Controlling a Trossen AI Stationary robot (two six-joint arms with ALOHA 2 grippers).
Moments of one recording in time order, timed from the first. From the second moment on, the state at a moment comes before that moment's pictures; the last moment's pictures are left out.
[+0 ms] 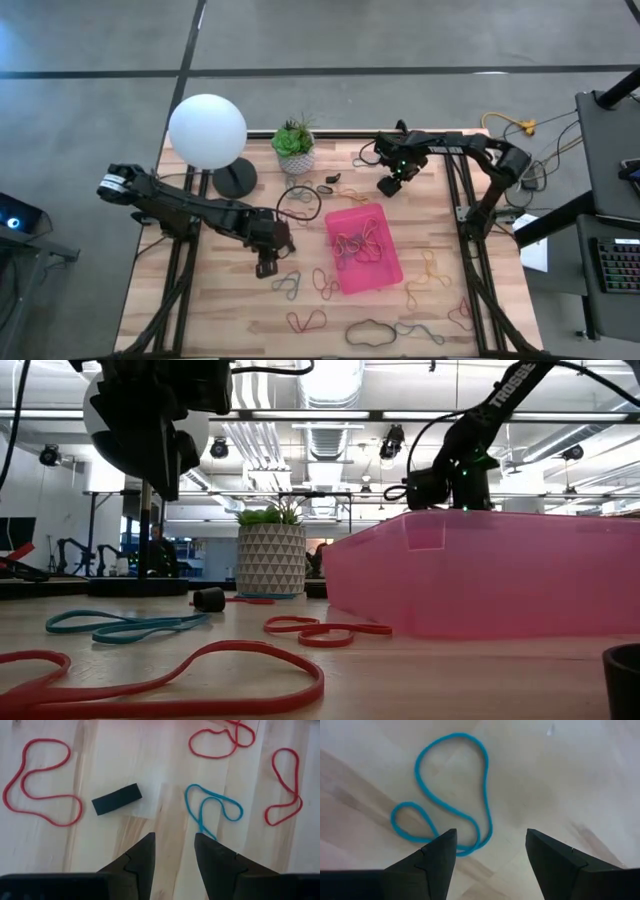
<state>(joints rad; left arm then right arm) -0.25 1.41 1.04 -0.77 0.02 -0.47 -0.65 1.75 1.00 -0.85 0.02 0.22</state>
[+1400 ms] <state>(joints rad) -0.25 1.41 1.02 -0.76 0.02 -0.45 -0.60 1.33 1.01 -0.60 -0.44 0.46</state>
